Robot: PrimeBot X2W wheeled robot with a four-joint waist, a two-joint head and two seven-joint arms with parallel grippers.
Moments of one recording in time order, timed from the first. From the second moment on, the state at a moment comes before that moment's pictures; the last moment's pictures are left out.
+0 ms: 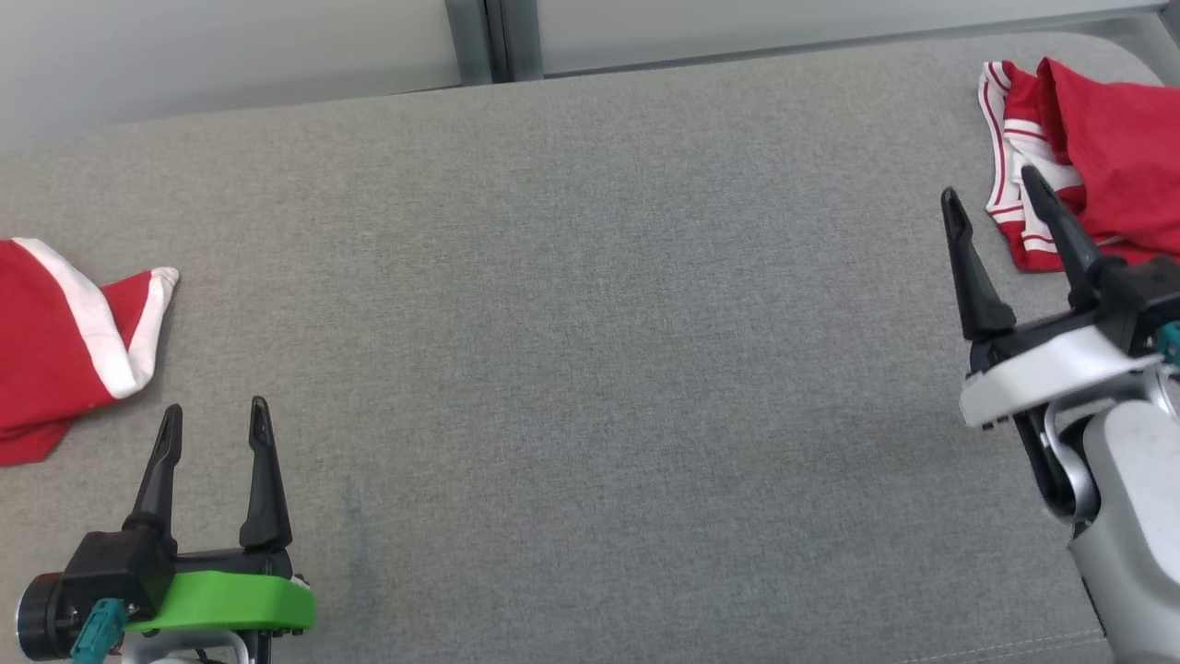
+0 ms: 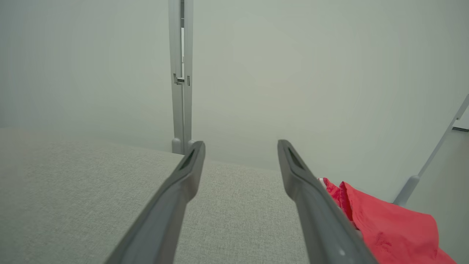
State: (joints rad) left arm -0.02 0.08 0.08 0.08 -0.17 -0.10 -0.26; right arm -0.42 -0.36 0.16 0.26 0.27 0.13 -0.26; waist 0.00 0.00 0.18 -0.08
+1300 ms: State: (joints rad) left arm 0.05 0.06 0.08 0.19 -0.15 -0.12 -0.26; right arm 0.08 -0.11 0.02 0.05 0.22 0.13 -0.26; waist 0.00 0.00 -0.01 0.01
